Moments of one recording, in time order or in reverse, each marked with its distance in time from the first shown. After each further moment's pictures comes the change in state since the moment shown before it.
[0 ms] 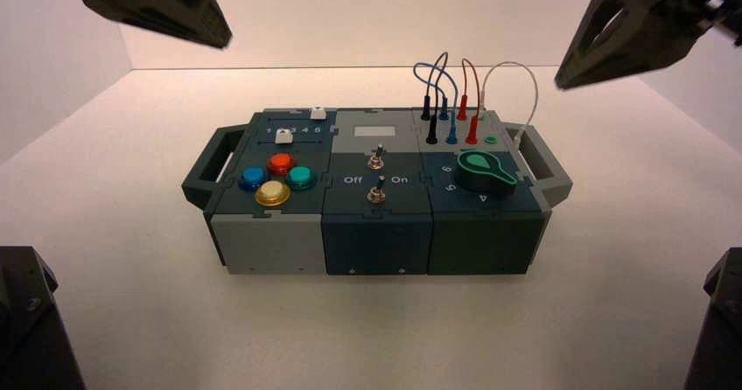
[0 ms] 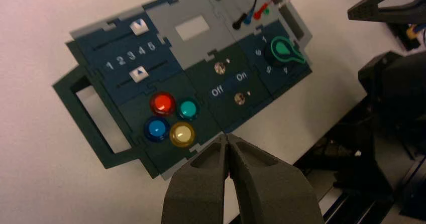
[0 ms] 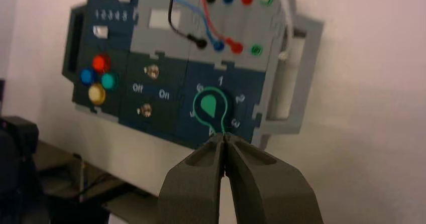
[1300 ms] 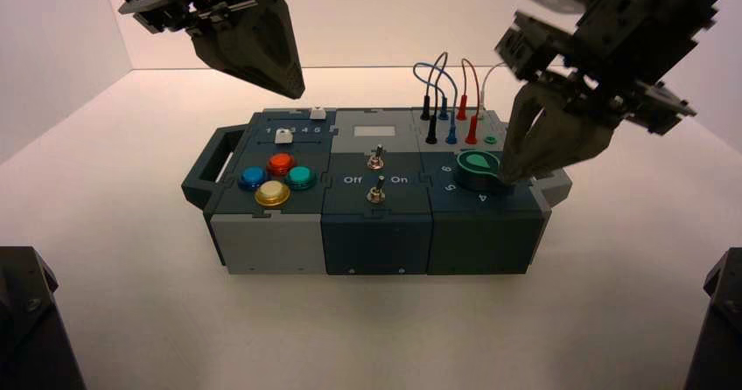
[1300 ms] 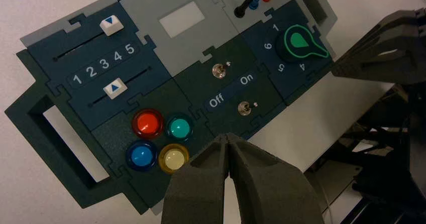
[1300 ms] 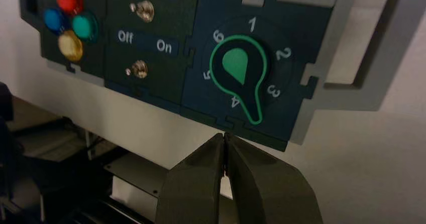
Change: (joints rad) left arm -0.066 0.345 -0.078 0.002 -0.166 0.020; right arm 0.230 0.322 0.018 0.104 -0.164 0.032
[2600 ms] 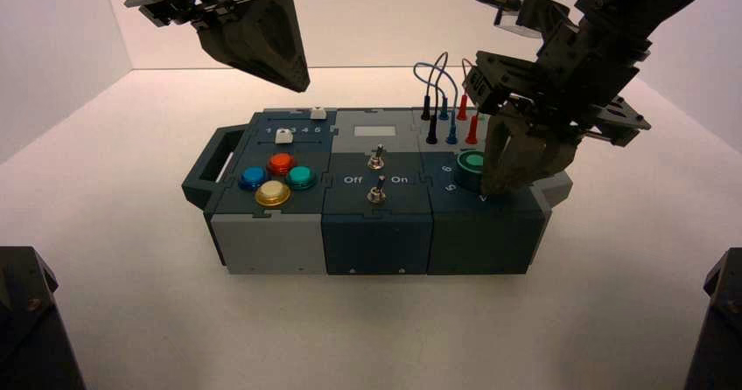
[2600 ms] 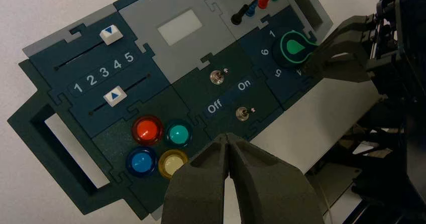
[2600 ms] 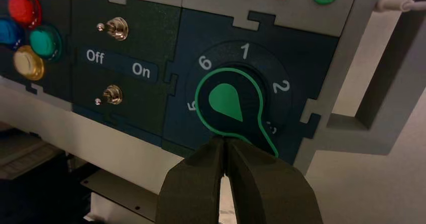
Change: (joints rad) left arm 0.000 0.002 -0.017 0.003 0.002 0.011; right arm 0.006 0.170 -0.046 -0.025 -0.109 -0.012
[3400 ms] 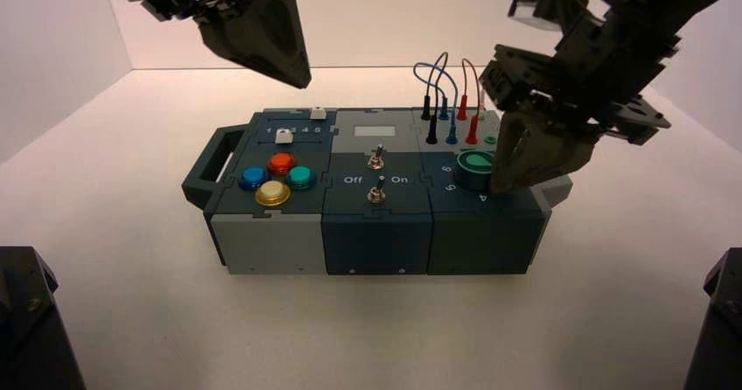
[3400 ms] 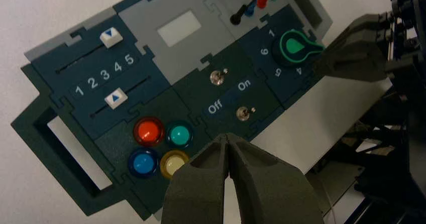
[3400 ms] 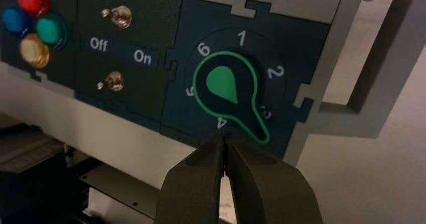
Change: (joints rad) left arm 0.000 0.005 -0.014 0.005 0.008 0.012; right arm 0.000 -0.087 0.046 -0.009 0.015 -0.005
